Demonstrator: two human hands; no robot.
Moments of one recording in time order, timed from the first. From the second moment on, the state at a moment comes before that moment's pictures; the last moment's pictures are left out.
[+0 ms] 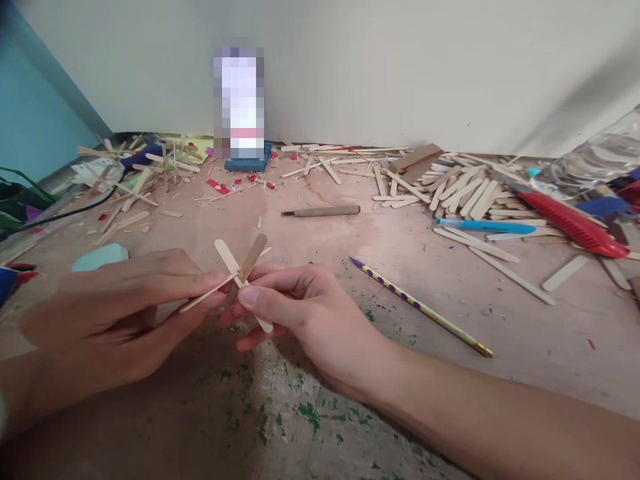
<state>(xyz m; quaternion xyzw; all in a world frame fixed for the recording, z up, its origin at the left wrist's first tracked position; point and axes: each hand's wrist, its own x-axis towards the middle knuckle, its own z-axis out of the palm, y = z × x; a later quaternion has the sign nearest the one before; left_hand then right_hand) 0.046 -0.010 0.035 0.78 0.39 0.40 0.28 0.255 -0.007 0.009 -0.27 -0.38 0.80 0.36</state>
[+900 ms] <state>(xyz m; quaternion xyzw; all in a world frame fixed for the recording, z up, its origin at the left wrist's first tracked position) 0.033 -0.006 0.028 0.88 0.30 0.36 0.08 0.256 -0.006 0.017 -0.32 -0.49 0.74 0.33</state>
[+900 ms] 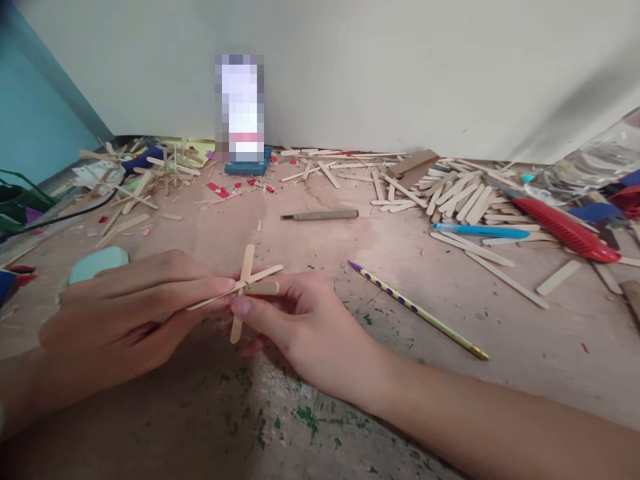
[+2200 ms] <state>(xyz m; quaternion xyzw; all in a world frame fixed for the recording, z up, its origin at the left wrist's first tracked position) 0.038 -0.002 0.020 0.84 0.39 0.38 0.01 0.263 -0.010 0.025 -0.45 -0.60 0.58 0.32</state>
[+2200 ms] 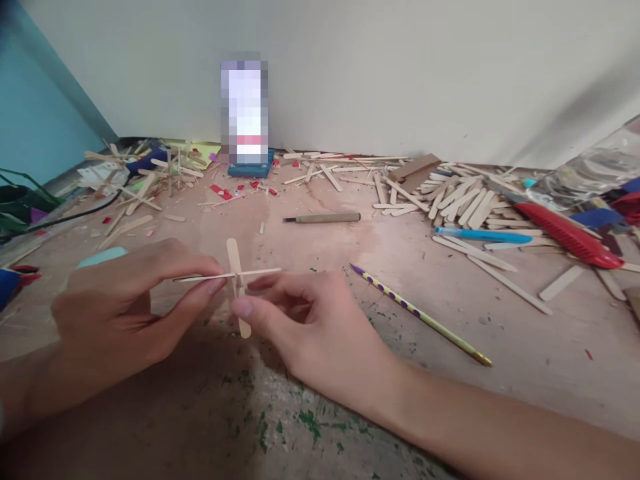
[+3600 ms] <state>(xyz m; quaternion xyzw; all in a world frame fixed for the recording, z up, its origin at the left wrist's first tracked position) 0.036 -0.008 0.030 0.91 0.29 0.30 0.00 0.267 -0.013 0.024 -0.40 -0.79 0.28 0.36</state>
